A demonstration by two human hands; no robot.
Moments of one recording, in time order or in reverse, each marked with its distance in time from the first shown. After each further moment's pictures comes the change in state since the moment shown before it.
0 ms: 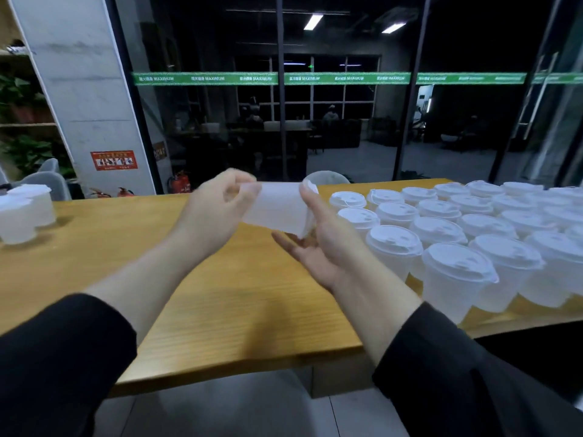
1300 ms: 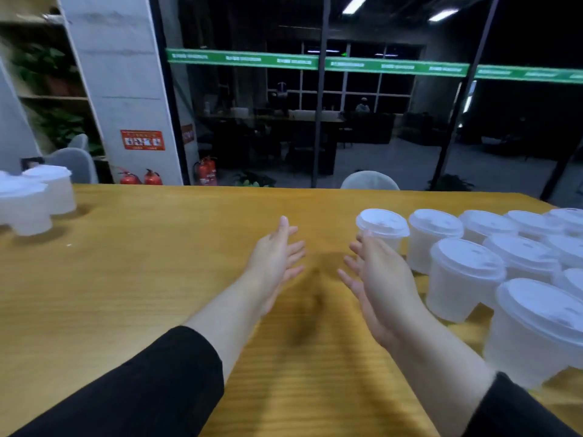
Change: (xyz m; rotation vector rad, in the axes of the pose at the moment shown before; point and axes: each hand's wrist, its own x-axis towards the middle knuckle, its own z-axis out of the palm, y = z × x) left_hand 0.061 -0.141 0.071 -0.816 -0.126 -0.640; right_hand 0.124 0.079 -0.008 -0.386 0.168 -0.153
